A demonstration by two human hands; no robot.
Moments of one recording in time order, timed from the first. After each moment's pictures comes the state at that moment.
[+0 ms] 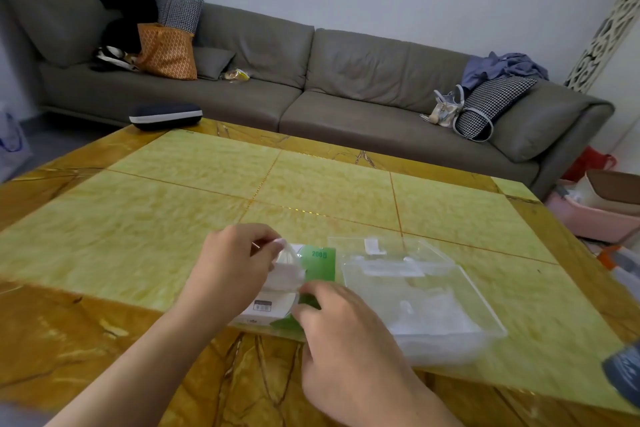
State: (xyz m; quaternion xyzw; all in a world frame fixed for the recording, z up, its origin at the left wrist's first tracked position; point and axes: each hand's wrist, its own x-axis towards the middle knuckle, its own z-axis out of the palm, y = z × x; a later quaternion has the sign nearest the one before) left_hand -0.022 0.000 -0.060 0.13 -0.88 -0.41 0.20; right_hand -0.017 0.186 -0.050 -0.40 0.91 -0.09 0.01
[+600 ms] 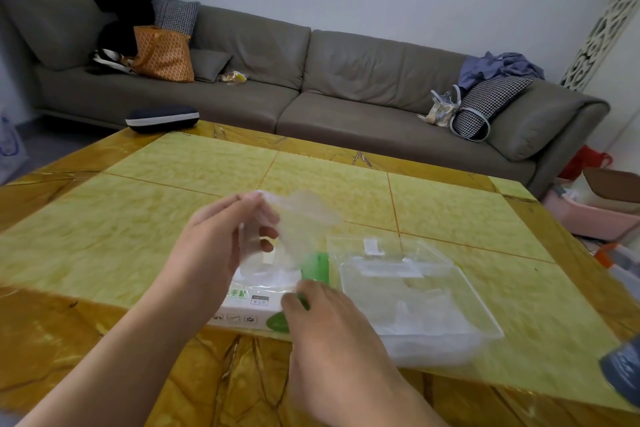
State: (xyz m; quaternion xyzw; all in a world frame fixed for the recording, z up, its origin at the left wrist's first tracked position) left_hand -0.016 -0.003 -0.025 0.08 -0.60 -0.78 0.17; right_hand -0.016 0.177 -0.051 -0.40 0.91 -0.08 0.01
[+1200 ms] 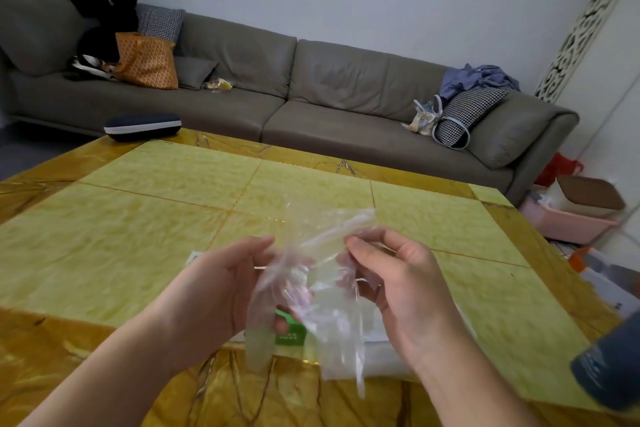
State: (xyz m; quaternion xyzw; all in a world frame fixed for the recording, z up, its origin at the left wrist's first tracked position) left_hand 0.000 0.032 -0.014 0.07 -0.54 -0.83 -0.11; right_hand -0.068 0.234 -0.005 -0.07 0.63 -0.77 0.11
